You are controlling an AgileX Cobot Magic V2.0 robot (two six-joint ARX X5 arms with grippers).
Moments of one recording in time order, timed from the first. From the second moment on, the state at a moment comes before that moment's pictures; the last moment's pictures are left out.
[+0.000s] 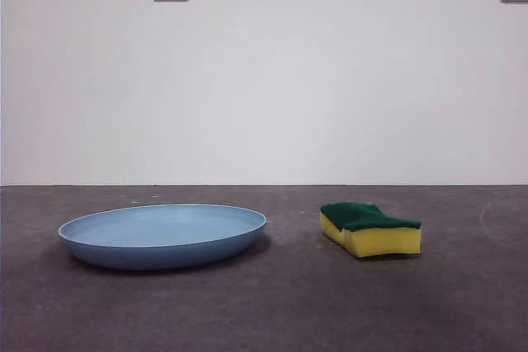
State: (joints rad) left arm 0.00 0.00 0.02 -0.18 0.08 -0.05; right arm 0.24 0.32 0.43 -0.31 -0.08 -0.01
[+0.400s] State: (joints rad) left arm 0.00 0.00 0.02 -0.18 0.08 -0.05; right arm 0.12 0.10 0.09 -0.14 -0.13 -0.04
